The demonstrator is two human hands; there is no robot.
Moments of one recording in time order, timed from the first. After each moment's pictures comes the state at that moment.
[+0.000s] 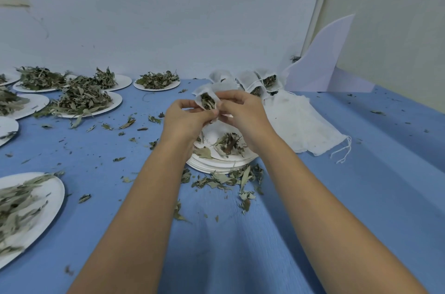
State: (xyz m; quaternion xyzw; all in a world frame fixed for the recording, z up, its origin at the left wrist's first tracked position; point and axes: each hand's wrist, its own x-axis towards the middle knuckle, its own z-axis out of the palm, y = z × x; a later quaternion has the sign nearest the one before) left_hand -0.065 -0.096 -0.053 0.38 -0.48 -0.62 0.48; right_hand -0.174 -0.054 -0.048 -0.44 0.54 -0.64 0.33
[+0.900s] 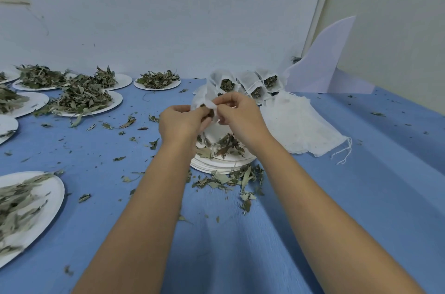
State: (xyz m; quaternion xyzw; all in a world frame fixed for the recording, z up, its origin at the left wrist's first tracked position) left_hand -0.067 -0.097 -0.054 0.44 -0.40 -0.62 0.52; right_hand -0.170 -0.056 -0.052 -0.50 0.62 -0.56 0.22
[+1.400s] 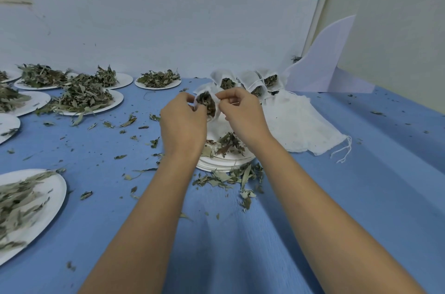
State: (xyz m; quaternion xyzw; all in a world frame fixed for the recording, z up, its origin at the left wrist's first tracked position) left_hand -0.064 -0.090 -0.060 0.50 -0.66 -0.25 0.51; right_hand -0.169 -0.058 -0.053 -0.49 0.63 -0.58 0.17
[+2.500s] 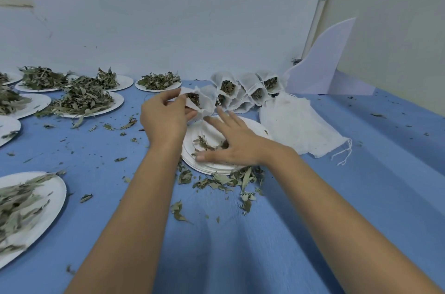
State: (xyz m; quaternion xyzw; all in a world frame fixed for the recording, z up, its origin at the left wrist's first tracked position) left_hand -0.052 -0.103 -0.050 0.43 -0.46 -0.49 0.61; right_hand -0.189 -0.049 -0.078 -0.70 0.68 -0.15 0.15
